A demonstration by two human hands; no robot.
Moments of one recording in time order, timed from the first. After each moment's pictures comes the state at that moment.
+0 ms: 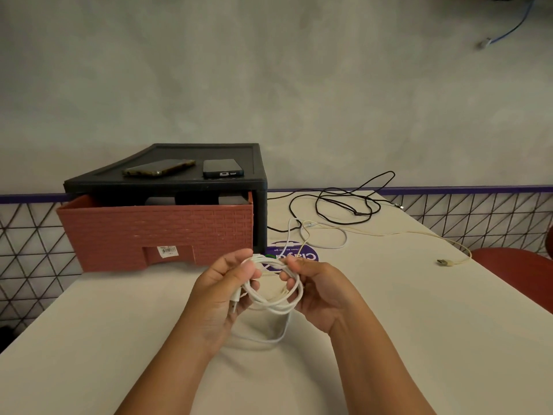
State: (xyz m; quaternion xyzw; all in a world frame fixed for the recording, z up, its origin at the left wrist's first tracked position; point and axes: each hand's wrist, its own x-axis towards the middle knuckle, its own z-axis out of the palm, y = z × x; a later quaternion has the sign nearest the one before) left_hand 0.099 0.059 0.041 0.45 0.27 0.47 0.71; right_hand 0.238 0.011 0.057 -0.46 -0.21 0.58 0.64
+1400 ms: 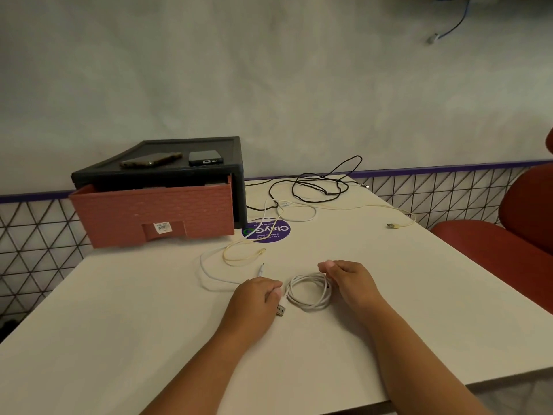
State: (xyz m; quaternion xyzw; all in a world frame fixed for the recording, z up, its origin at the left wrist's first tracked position) left_hand 0.128 -0.007 -0.028 0.85 0.34 0.33 0.24; right_hand 0.299 -0.093 -0.003 -0.72 -0.38 0.24 0.53
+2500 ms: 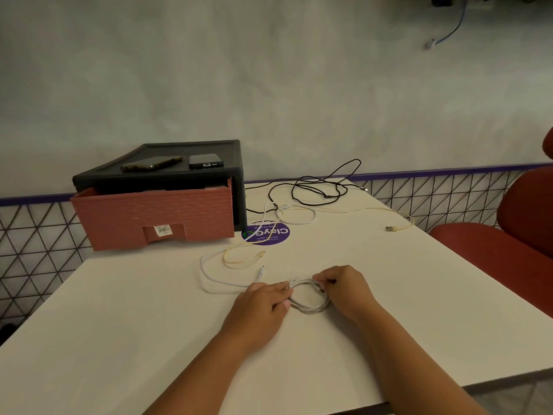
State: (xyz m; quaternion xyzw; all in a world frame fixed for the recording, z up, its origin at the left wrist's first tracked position) left_hand 0.128 -0.011 -0.027 0.90 0.31 0.22 0.20; right_hand 0.300 -0.082 -0.011 -0.79 -0.46 0.14 0.38
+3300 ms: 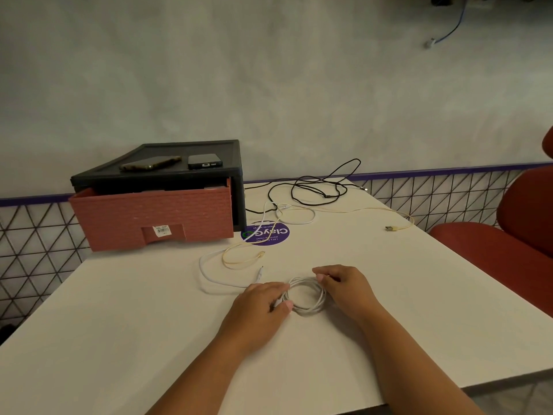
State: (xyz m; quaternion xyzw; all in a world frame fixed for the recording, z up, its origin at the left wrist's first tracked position) left_hand 0.124 -0.016 -0.021 0.89 0.33 0.22 0.24; right_hand 0.302 -0.088 -0.014 -0.75 -0.45 0.17 0.46
